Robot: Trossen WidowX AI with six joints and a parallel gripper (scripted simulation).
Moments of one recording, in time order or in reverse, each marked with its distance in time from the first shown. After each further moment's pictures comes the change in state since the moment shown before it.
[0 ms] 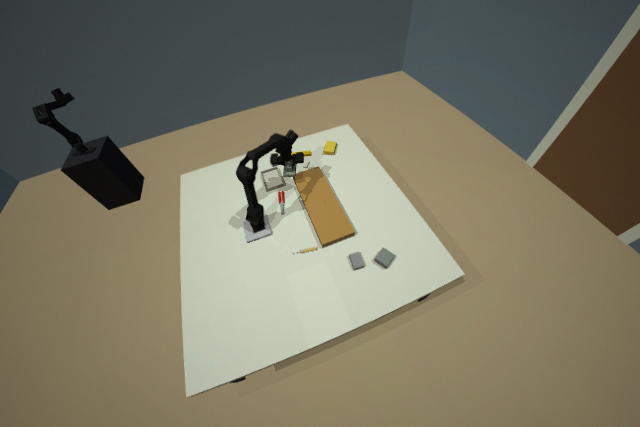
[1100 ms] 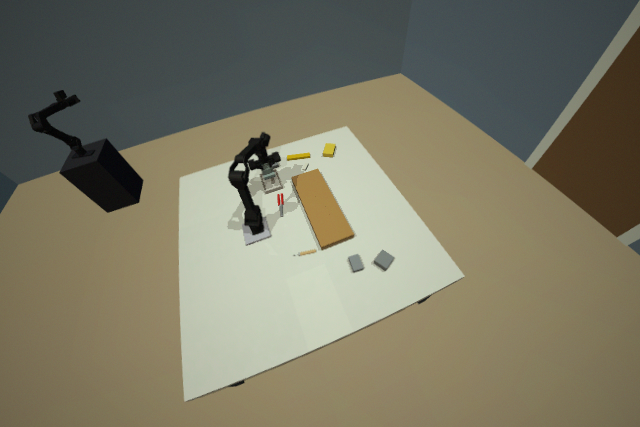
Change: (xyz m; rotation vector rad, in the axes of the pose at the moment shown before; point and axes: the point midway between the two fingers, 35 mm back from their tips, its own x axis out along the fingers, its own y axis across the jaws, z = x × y) arm 0.022 0.139 0.020 -0.367 -0.011 0.112
